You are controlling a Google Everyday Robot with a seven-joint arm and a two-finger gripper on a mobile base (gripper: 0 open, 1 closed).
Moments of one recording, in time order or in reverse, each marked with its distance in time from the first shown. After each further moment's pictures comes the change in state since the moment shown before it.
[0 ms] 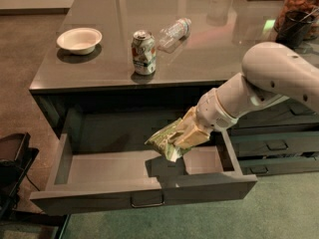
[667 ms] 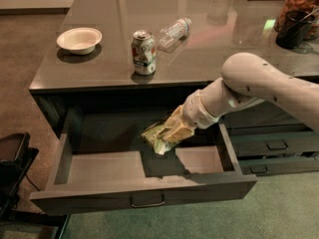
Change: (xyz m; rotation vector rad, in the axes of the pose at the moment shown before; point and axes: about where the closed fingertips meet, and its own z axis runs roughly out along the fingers) arm 0.000 -0.042 0.046 0.043 -0.029 -0.028
